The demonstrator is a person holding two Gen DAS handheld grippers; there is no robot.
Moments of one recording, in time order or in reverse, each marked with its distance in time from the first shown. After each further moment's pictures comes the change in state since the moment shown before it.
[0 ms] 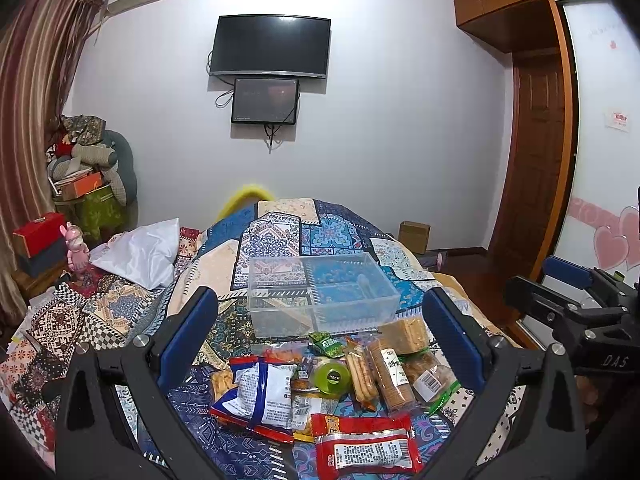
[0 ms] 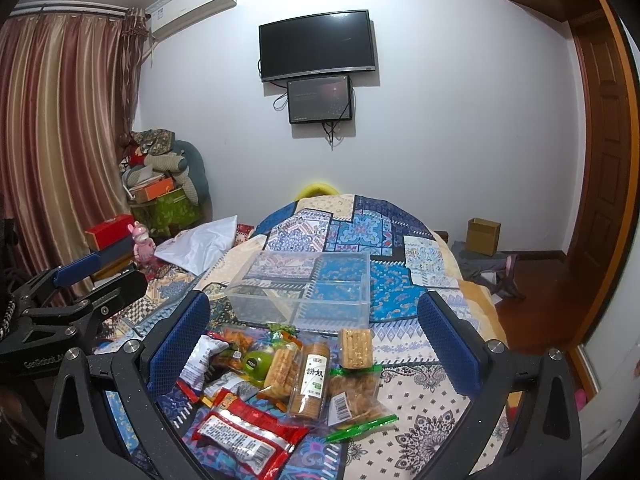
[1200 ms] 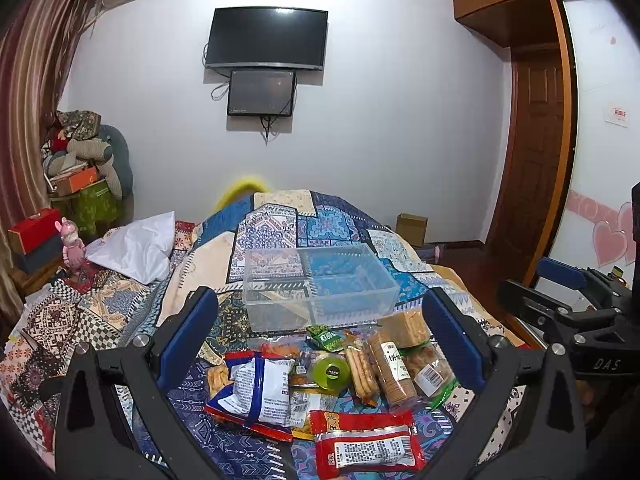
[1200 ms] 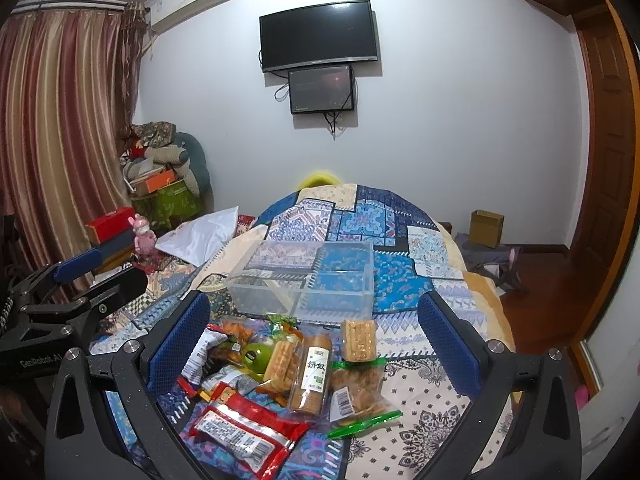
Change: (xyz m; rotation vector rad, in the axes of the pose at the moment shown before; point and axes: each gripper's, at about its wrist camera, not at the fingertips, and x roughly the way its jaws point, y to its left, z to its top) left arm 0.011 0.007 -0.006 -0.003 0.030 -0.018; right arm 0.013 0.000 -0.008 0.003 0.036 0.003
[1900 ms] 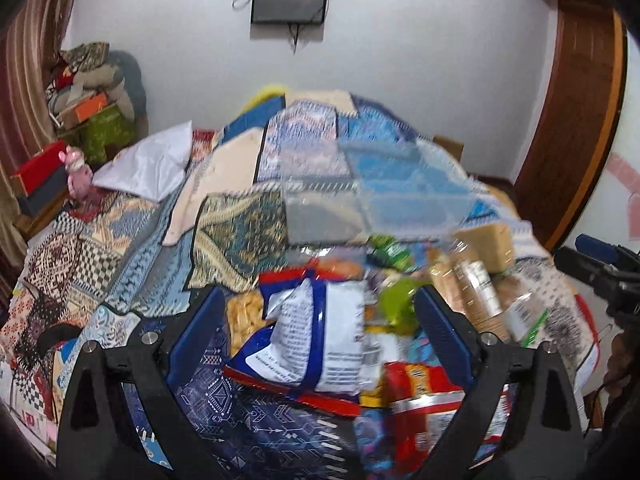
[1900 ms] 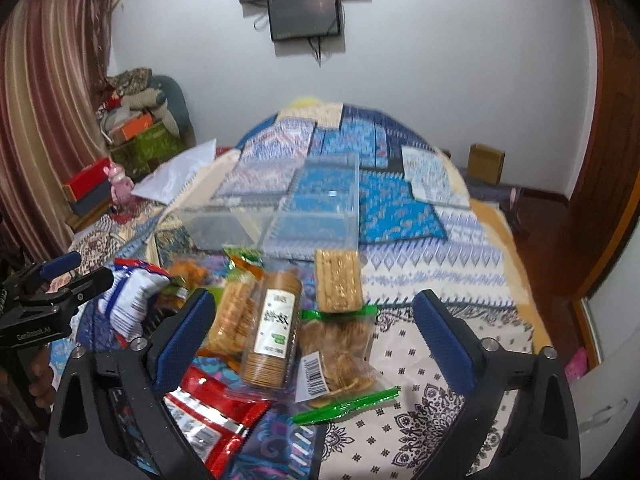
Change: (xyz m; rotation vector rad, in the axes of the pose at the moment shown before) left arm 0.098 0.056 -0.065 -0.042 0.325 0.087; right arm 0.078 -0.034 -0.038 0.038 0.273 -0.011
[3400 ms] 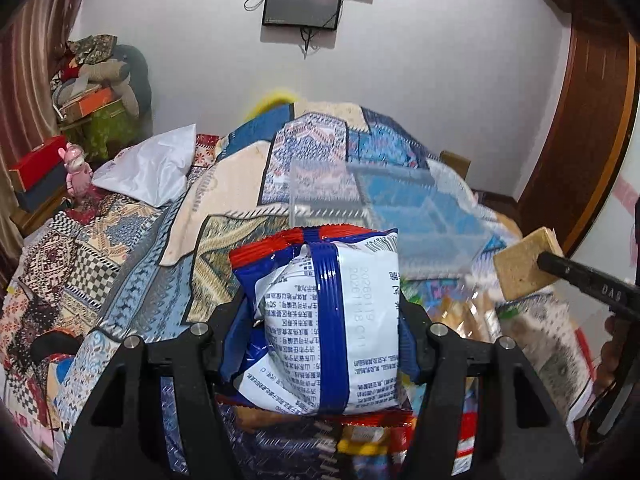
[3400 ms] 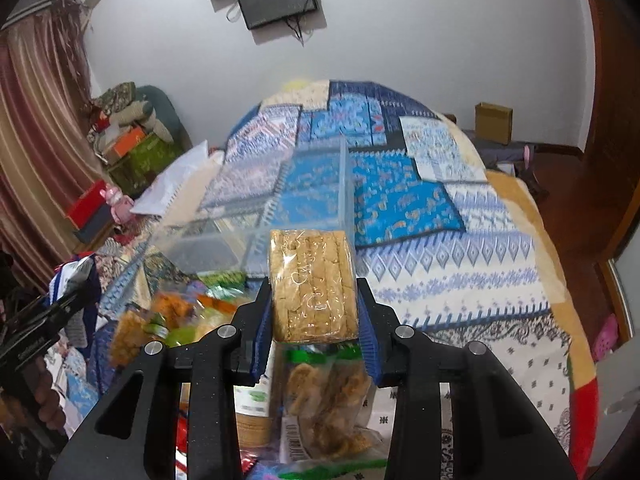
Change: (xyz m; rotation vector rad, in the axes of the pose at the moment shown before) left arm 0.011 0.011 0.044 -0.059 -0.034 -0.017; right arm 0.037 -0.033 0.031 0.128 0.041 0.068
